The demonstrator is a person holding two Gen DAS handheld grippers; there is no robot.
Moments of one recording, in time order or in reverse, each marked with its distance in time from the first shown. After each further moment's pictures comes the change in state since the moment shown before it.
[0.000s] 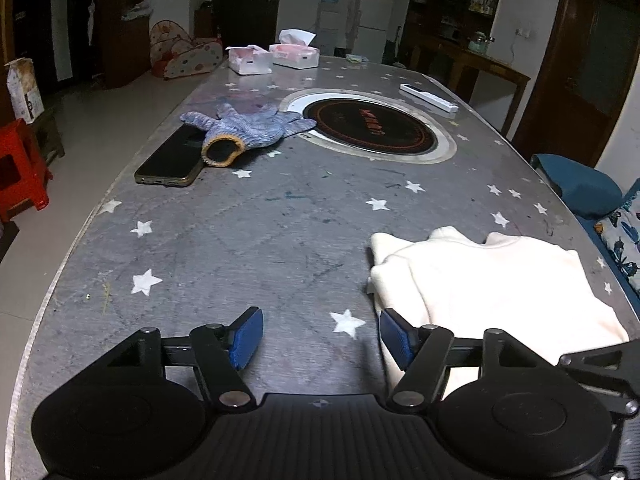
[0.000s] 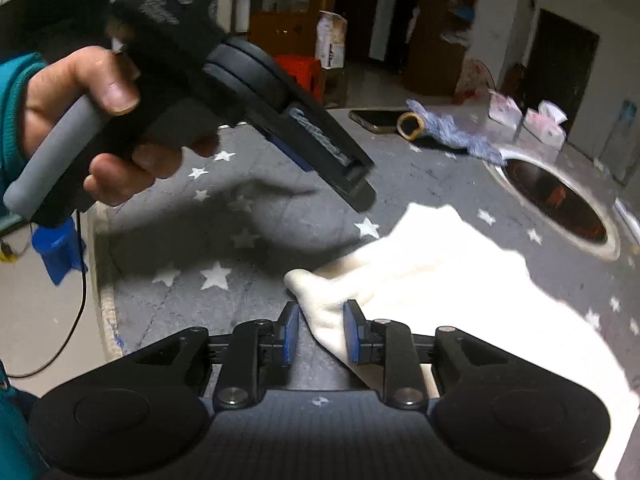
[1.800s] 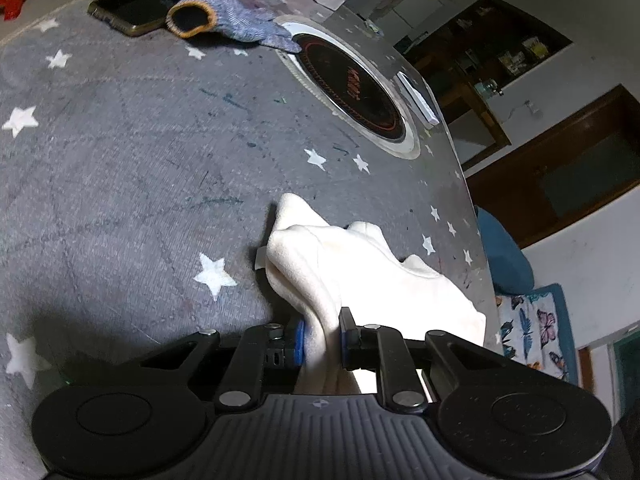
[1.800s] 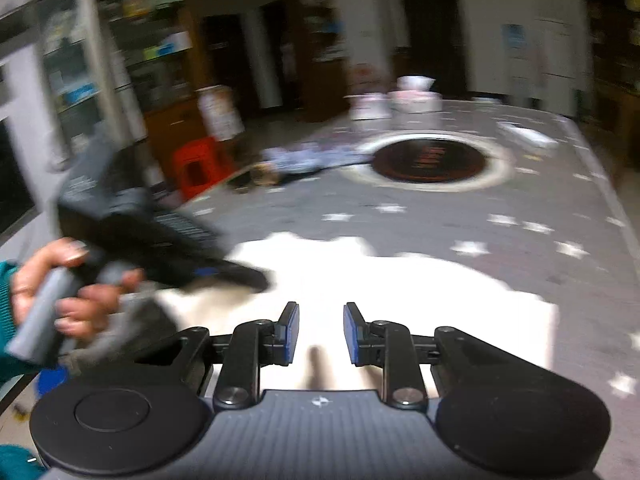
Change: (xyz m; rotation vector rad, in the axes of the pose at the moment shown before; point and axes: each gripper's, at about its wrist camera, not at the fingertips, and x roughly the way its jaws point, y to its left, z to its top) left arm 0.051 -0.007 -0.005 -0.463 0.152 -0.321; right arm -0.076 -0.119 -0.054 0.490 -0.156 -0.145
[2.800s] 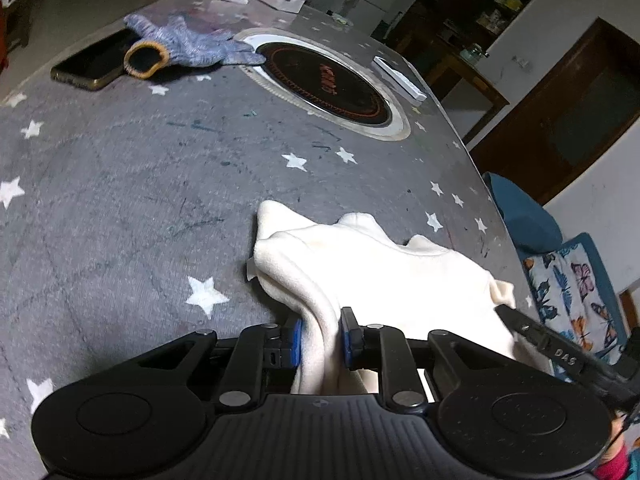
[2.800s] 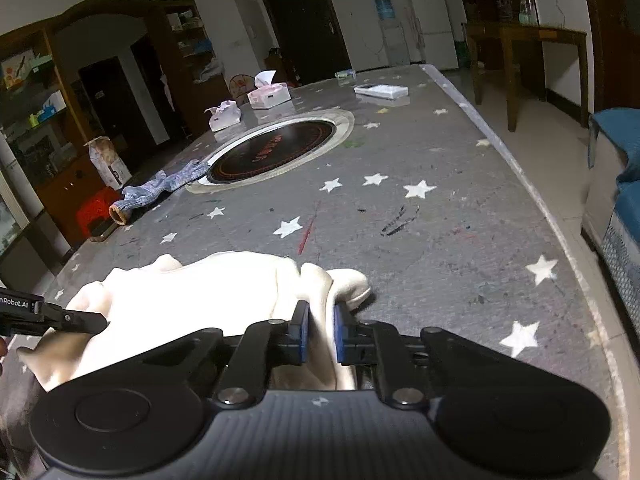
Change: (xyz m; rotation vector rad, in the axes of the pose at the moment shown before) left arm 0.007 -0.026 -0.004 0.211 -0.011 0.091; right arm 0.015 -0.097 -0.022 0.275 -0.022 -0.194
